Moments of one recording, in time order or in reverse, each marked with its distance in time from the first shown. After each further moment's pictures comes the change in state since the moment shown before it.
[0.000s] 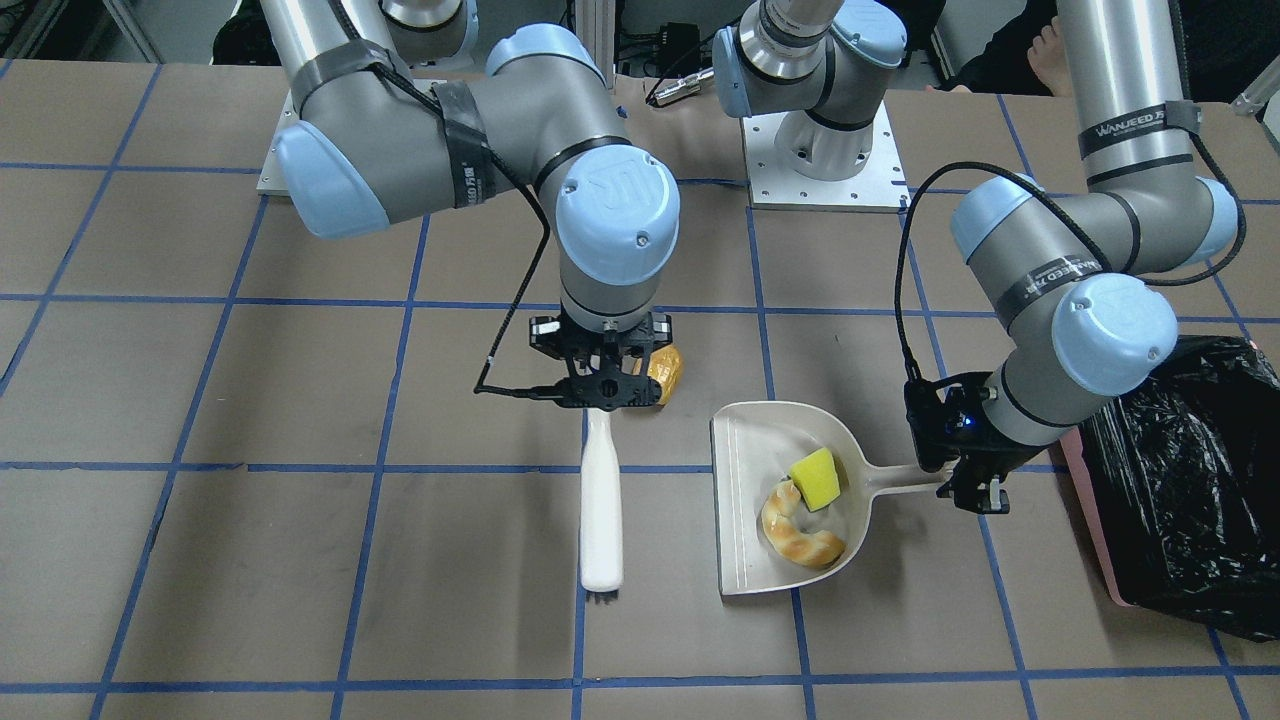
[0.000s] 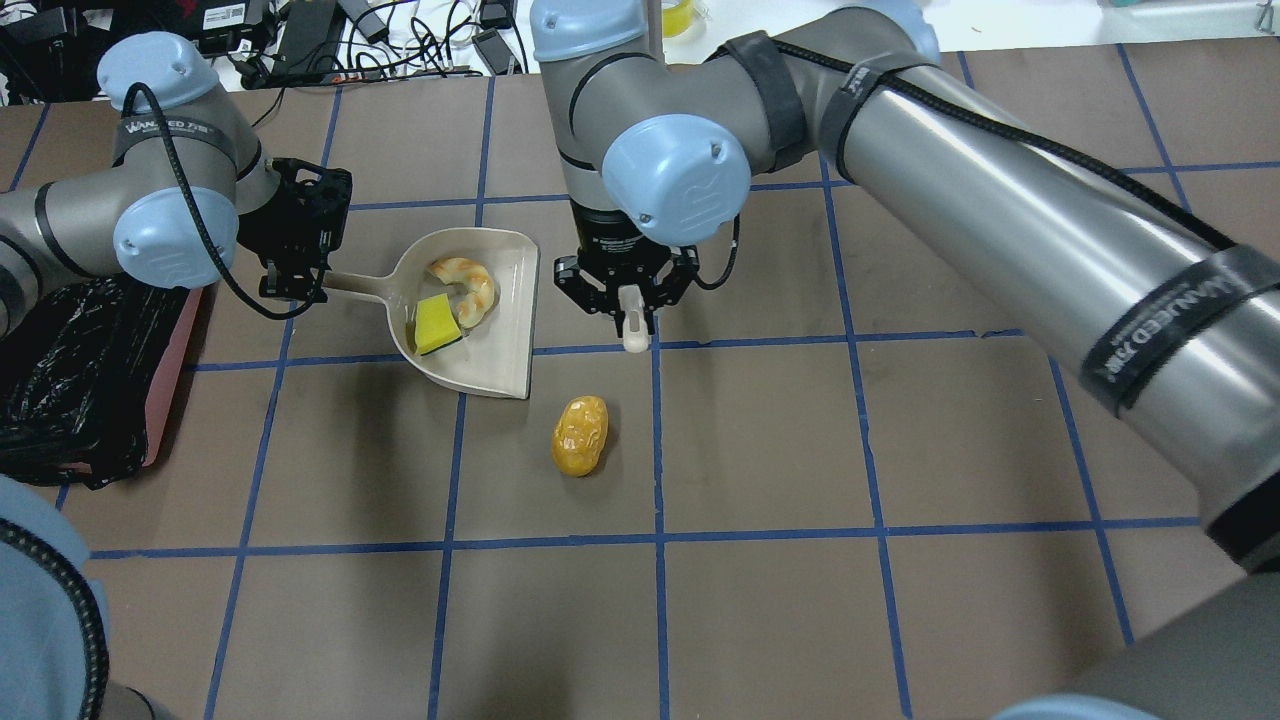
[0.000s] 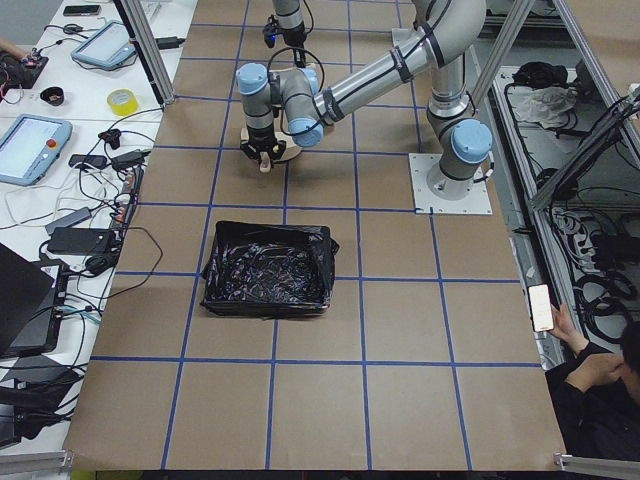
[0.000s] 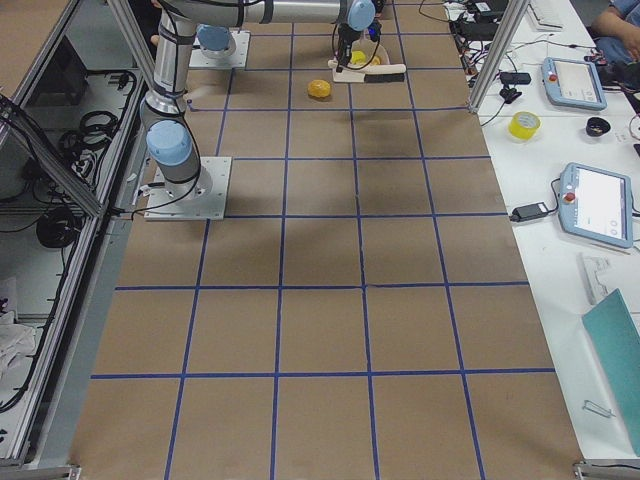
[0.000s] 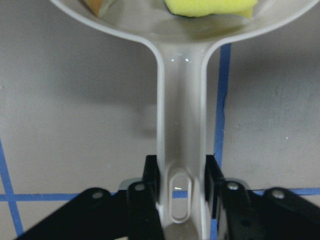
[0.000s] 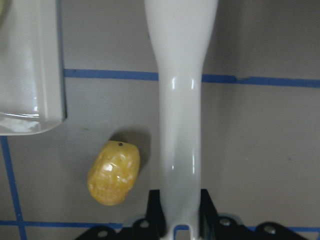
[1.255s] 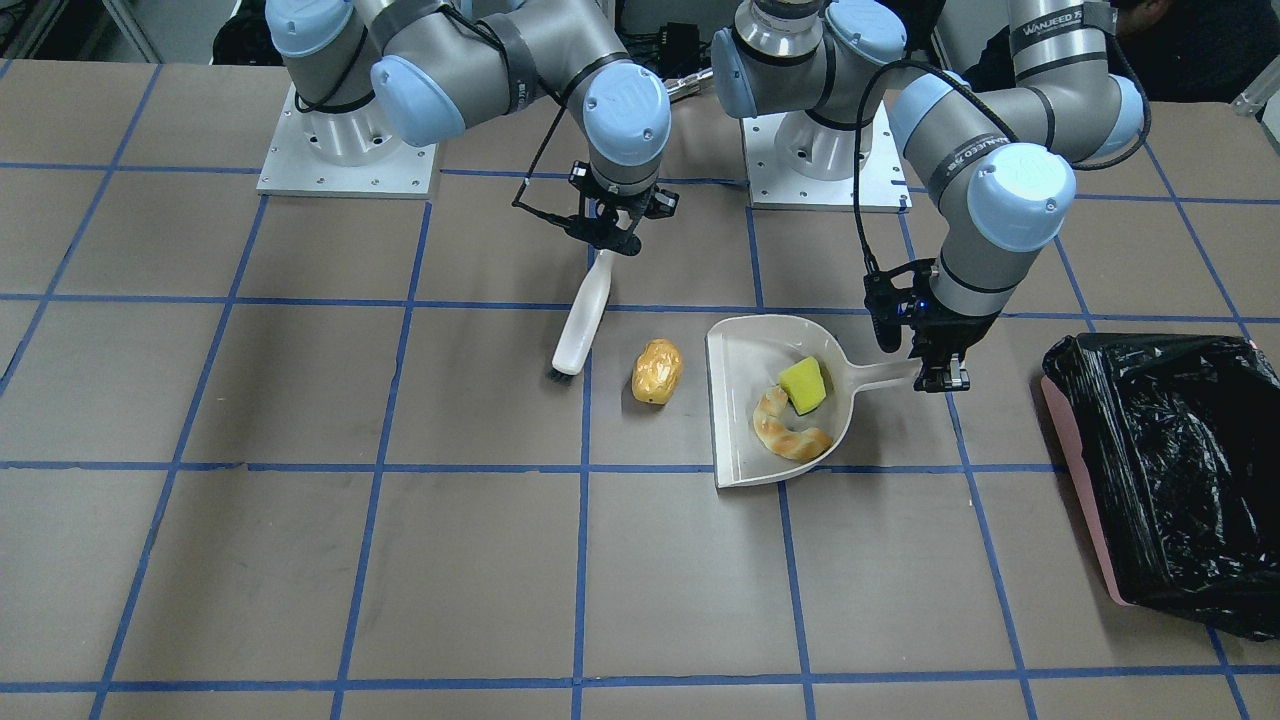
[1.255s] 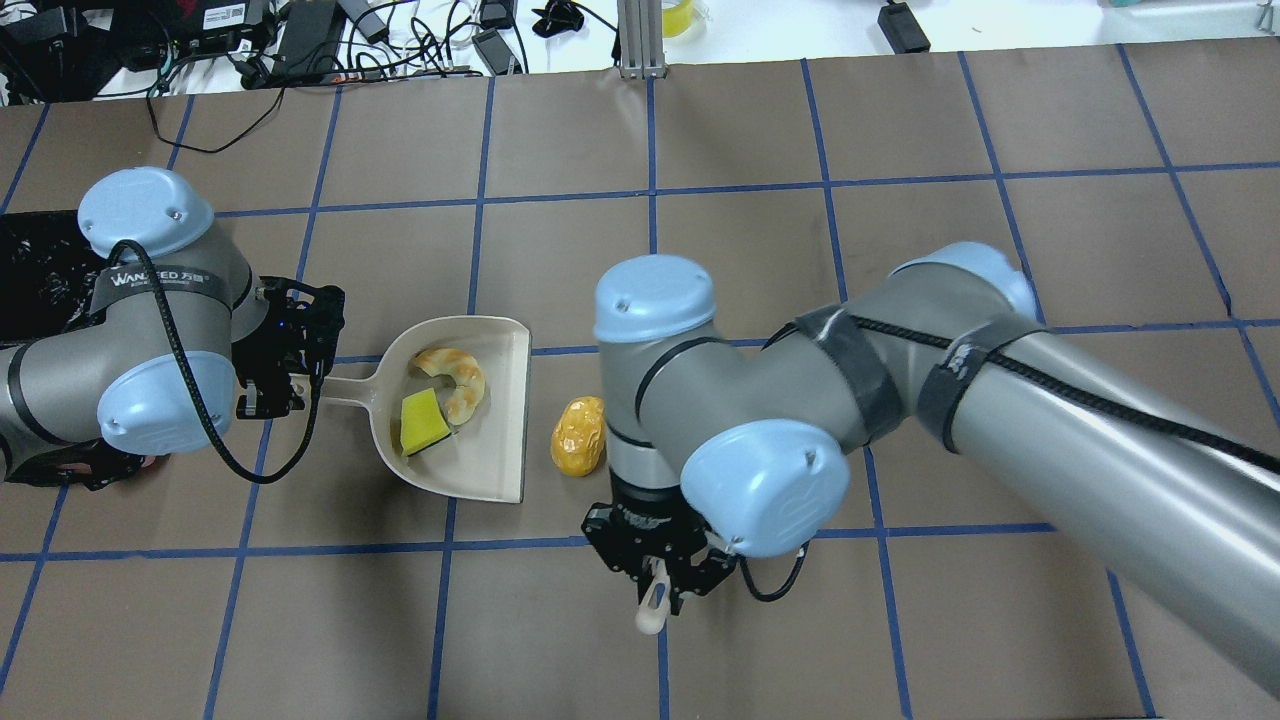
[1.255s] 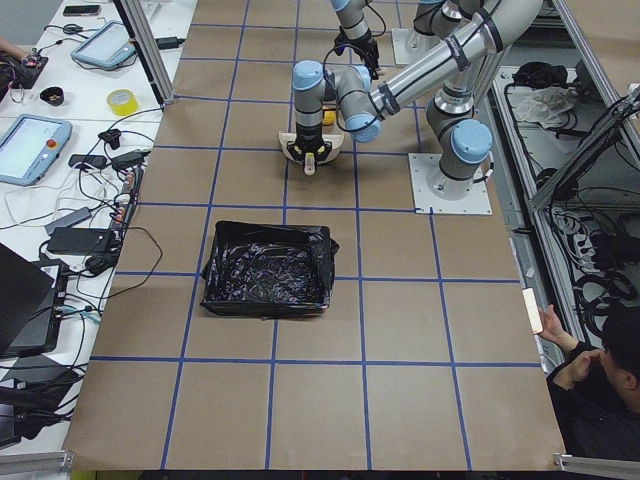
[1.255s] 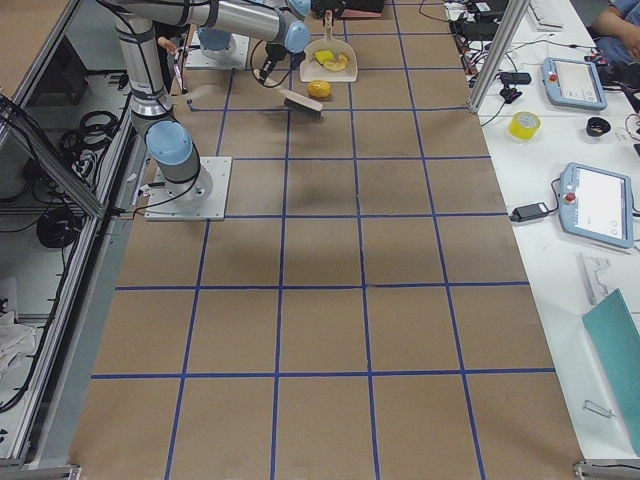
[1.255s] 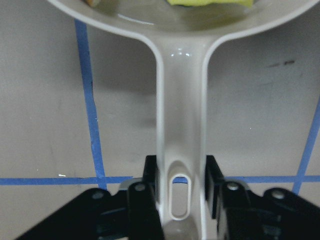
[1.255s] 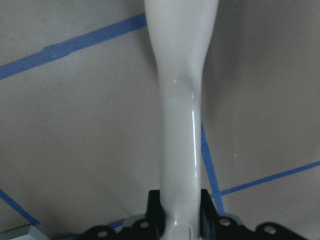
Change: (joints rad) left arm 0.009 0.249 -0.342 0.119 0.085 -0.010; right arm 0.225 -0.179 0.507 -0.212 0.246 0.508
